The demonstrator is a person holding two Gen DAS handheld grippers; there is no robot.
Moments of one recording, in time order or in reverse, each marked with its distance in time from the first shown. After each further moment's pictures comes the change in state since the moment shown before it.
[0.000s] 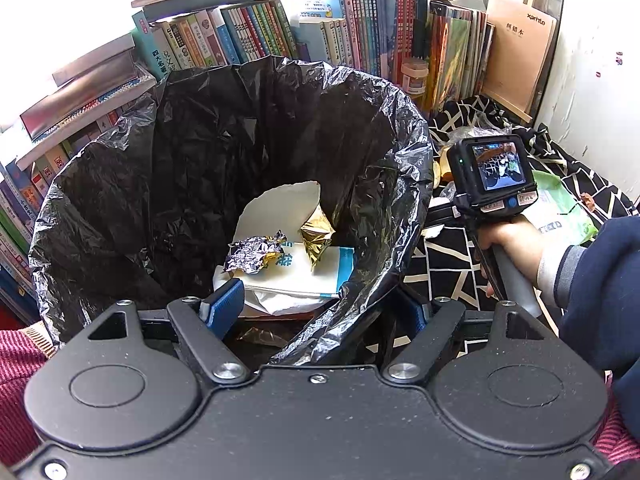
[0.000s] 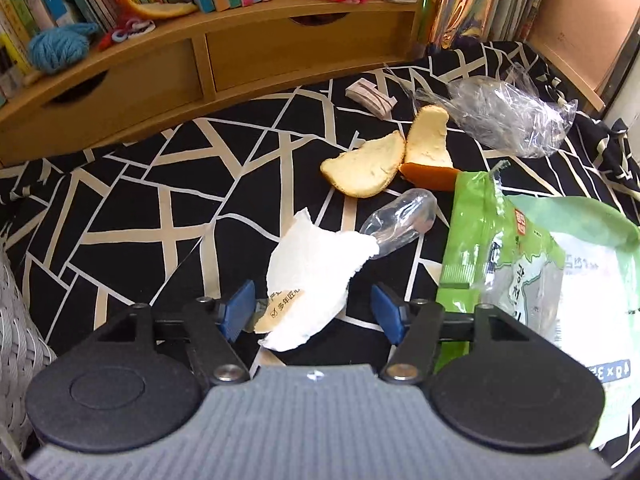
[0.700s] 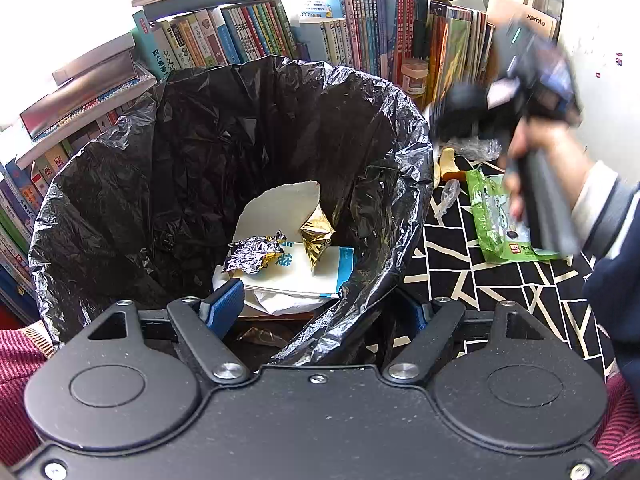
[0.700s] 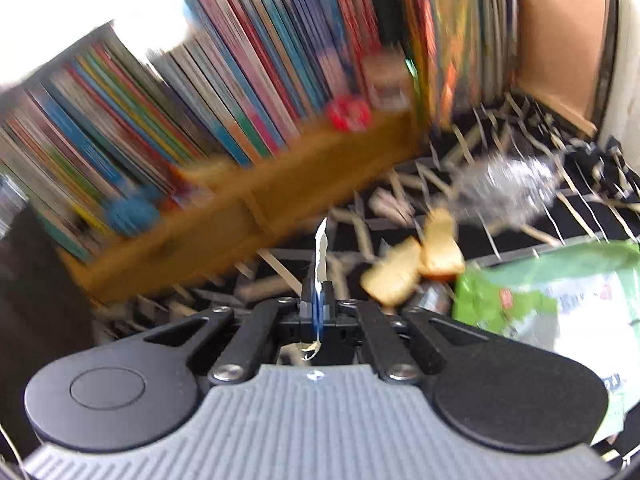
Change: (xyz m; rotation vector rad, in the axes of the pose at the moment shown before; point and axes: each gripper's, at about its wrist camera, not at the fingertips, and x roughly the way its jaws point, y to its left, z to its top) left arm -0.001 0.000 0.002 -0.003 0.002 -0.002; right arm -0.101 -0.022 0.050 0.220 -0.205 0.225
